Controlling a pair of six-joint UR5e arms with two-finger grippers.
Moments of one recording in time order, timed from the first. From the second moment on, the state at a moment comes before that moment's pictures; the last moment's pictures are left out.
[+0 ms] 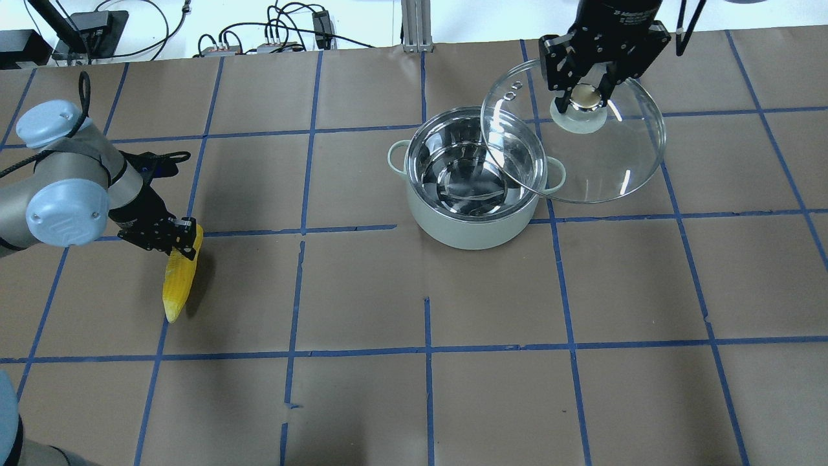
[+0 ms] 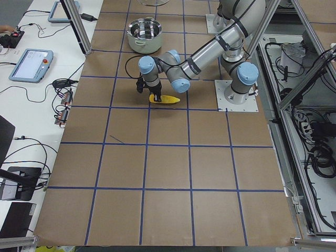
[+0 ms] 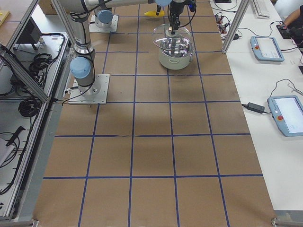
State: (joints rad) left arm -1.18 -1.86 -1.90 -1.16 1.57 0.40; right arm 1.60 -1.38 1.29 -1.41 -1.55 -0.10
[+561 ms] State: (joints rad) left arm -1.42 -1.83 -1.69 -1.37 1.47 0.12; right arm 1.59 -1.41 1.30 -1.40 -1.57 -0.11
